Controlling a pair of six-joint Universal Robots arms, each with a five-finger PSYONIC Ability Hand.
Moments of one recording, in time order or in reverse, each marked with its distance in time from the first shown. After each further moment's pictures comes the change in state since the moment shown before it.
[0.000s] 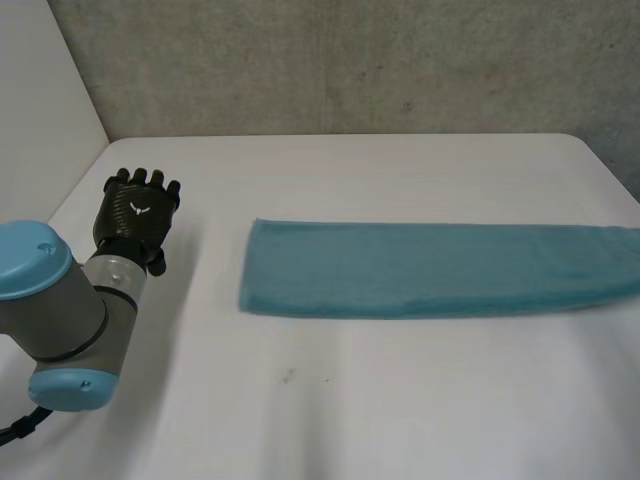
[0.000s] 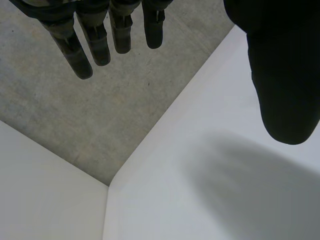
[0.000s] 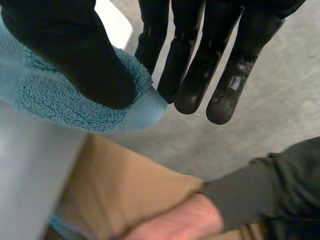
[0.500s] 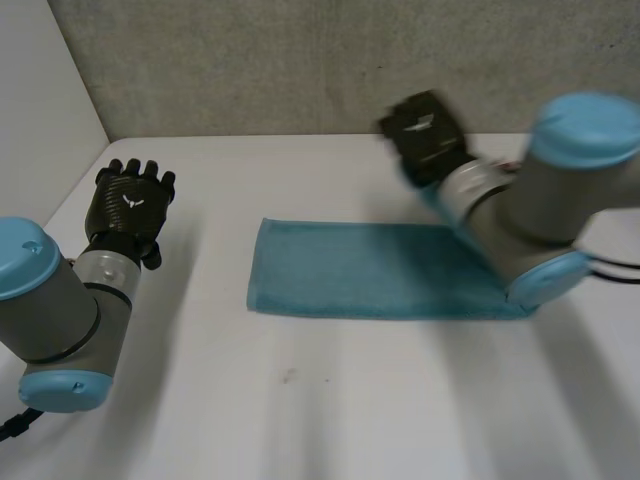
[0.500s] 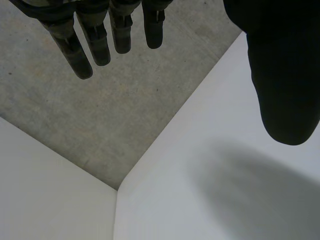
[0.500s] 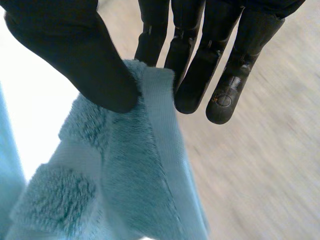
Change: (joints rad) left arm 0.000 0.052 -0.021 0.000 -0.005 0.000; right arm 0.907 -0.019 -0.137 -0.118 -0.067 0.100; left_hand 0.000 0.000 0.000 0.000 0.000; right_hand 0.008 0.004 0.005 0.002 0.000
